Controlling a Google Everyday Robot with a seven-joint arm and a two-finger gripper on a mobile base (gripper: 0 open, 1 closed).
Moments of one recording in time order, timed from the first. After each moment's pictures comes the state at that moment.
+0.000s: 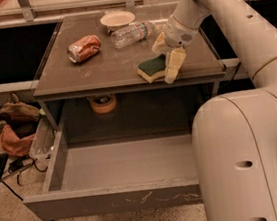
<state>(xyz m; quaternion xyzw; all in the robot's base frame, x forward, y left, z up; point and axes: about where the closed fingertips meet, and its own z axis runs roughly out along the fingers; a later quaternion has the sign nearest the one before) 0.719 -0.115 0.831 -0.73 0.65 0.12 0.20</state>
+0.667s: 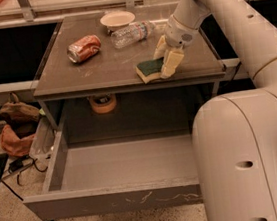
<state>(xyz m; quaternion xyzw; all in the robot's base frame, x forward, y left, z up) 0.719 -0.115 0.831 -0.73 0.65 0.12 0.20</state>
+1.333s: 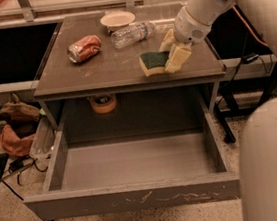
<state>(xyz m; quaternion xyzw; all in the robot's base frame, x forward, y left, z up) 0.689 -0.120 0.868 -0.70 0.66 0.11 0.25</state>
